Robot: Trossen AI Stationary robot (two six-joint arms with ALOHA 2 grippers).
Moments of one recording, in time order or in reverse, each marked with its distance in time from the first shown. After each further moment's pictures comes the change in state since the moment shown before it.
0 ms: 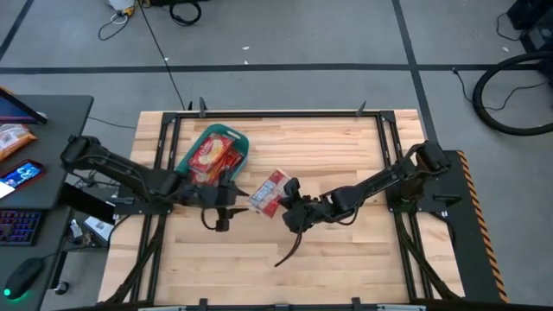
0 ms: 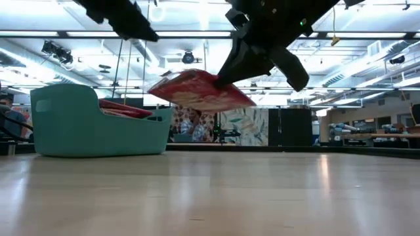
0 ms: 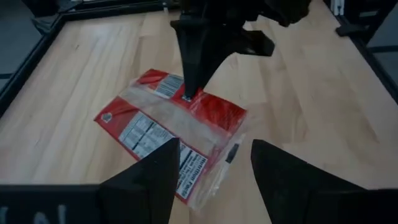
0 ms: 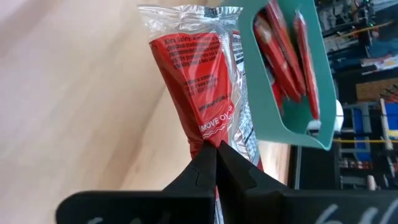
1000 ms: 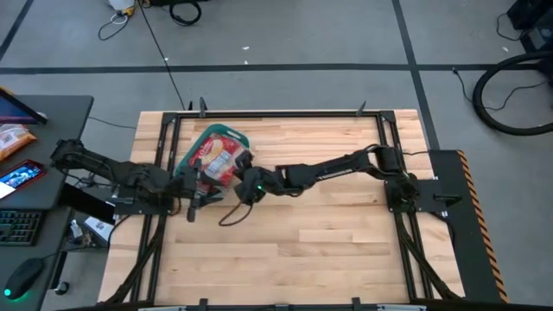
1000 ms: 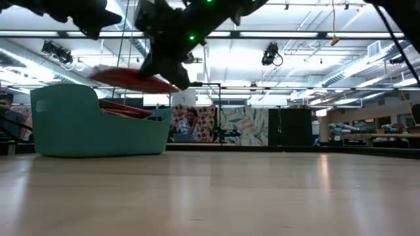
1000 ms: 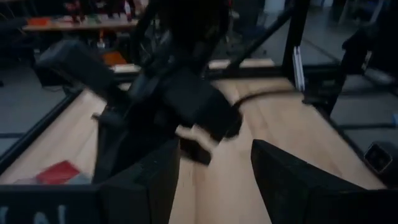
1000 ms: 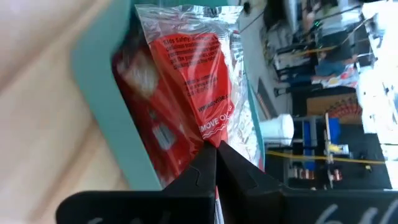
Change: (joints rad) left arm -0.008 -0.557 -0.342 0.158 0.011 0.063; right arm -0.252 0.398 0.620 0.007 -0.107 -0.368
